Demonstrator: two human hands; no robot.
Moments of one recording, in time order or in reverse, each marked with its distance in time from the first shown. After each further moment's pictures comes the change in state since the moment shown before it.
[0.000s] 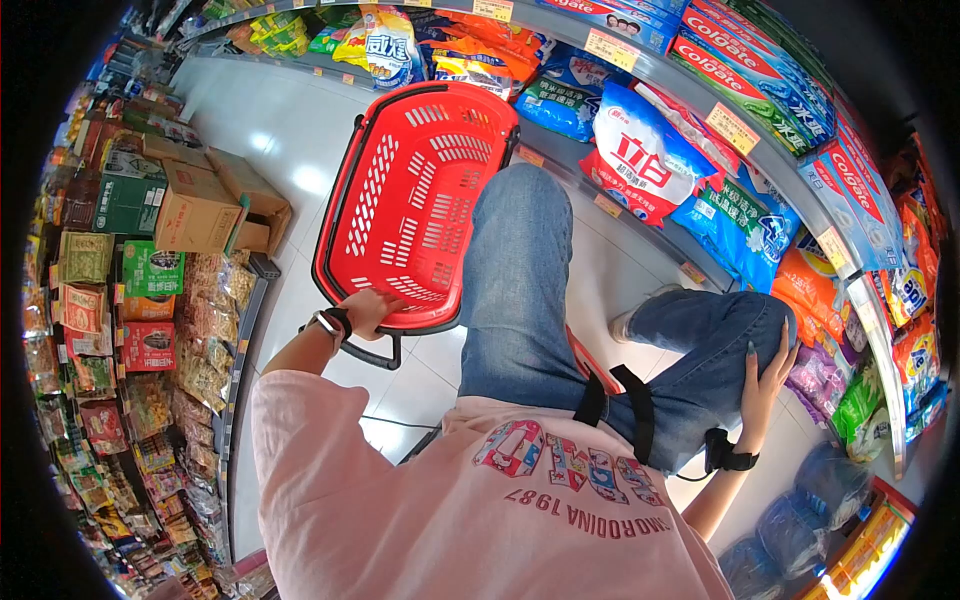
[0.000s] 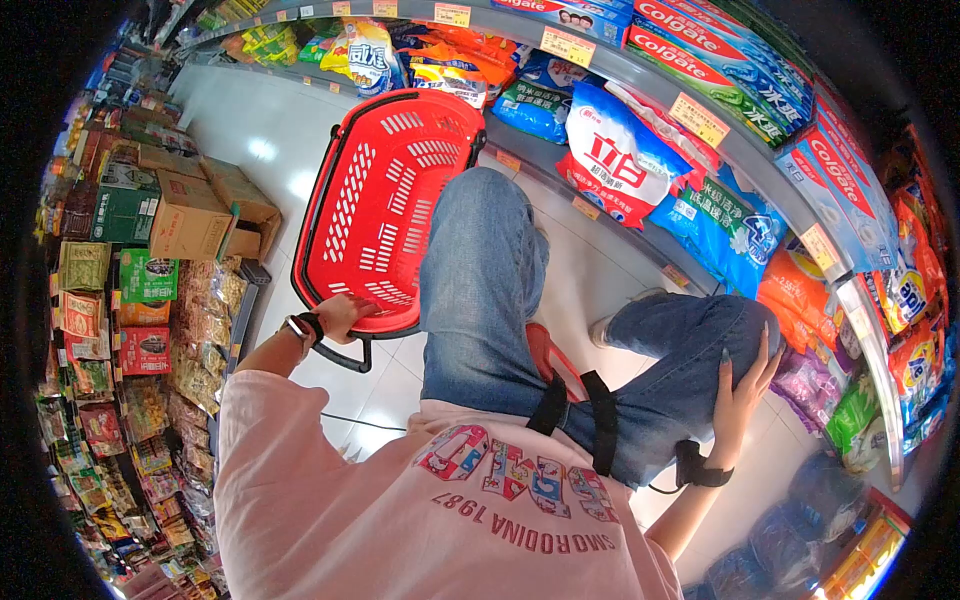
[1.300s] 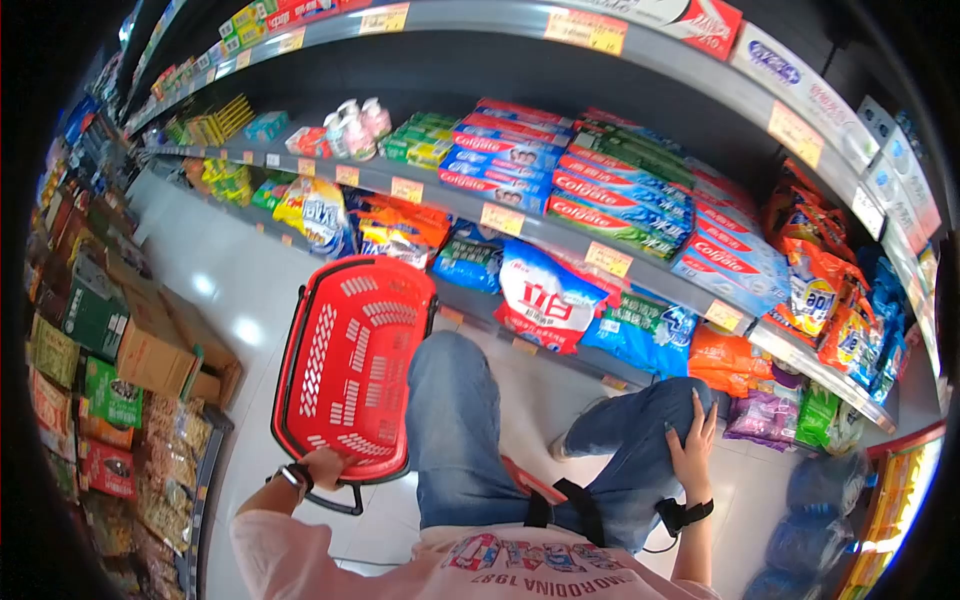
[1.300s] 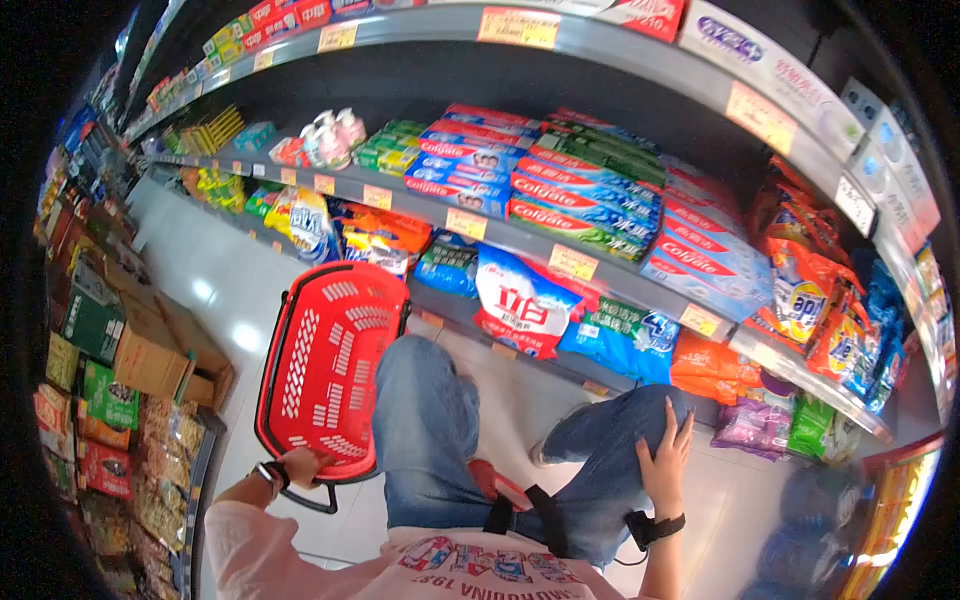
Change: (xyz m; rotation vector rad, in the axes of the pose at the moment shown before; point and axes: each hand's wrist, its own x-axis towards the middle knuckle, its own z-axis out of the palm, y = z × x) left_hand -0.001 -0.011 0.021 0.059 0.072 0.046; right_hand -0.001 -0.018 -0.007 0.004 -0.017 0.063
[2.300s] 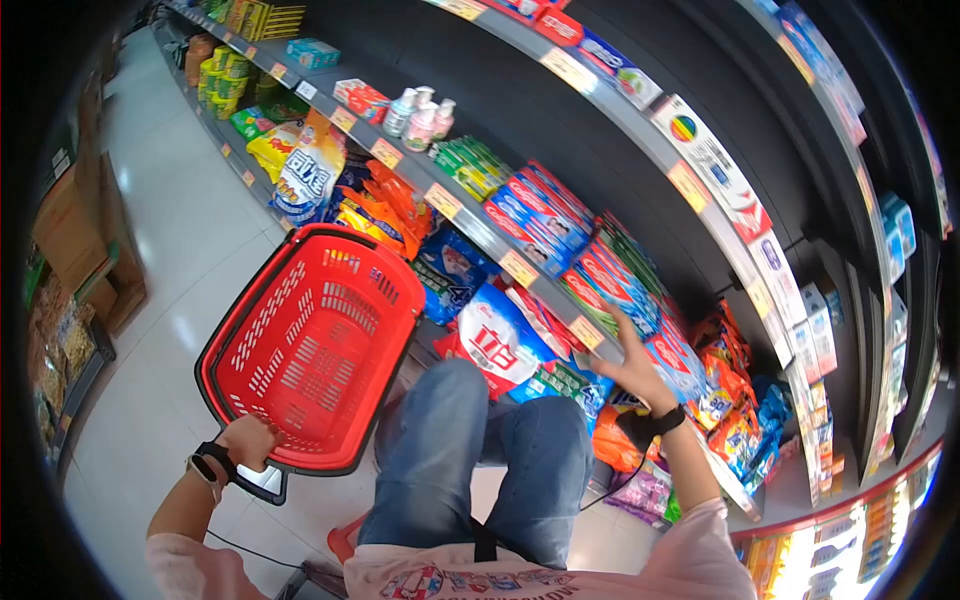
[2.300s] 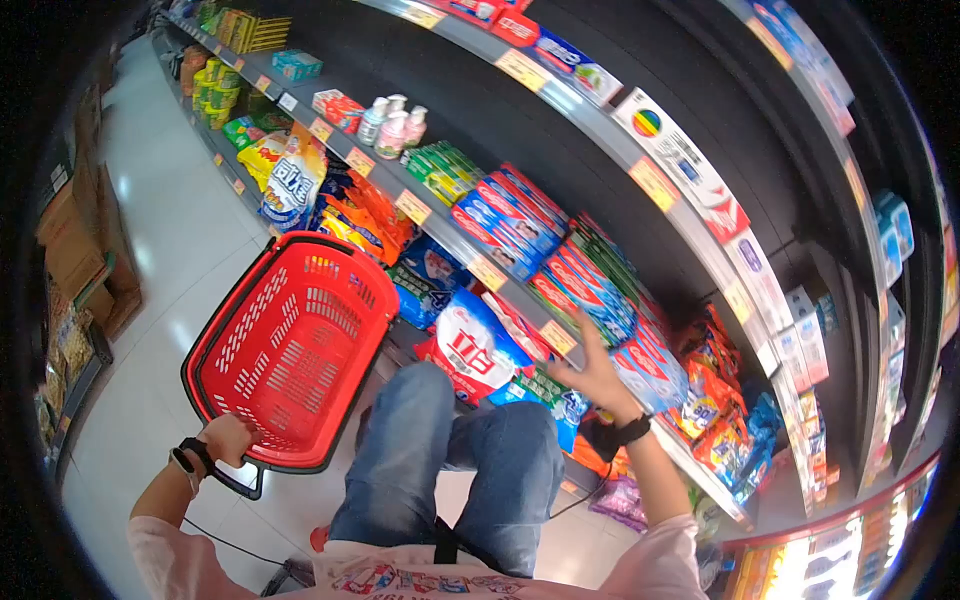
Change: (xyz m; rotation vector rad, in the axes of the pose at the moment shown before) left_hand 0.004 -0.009 0.002 -0.095 0.400 -0.023; right_hand 0.160 -0.241 -0.042 0.120 -0.446 -0.579
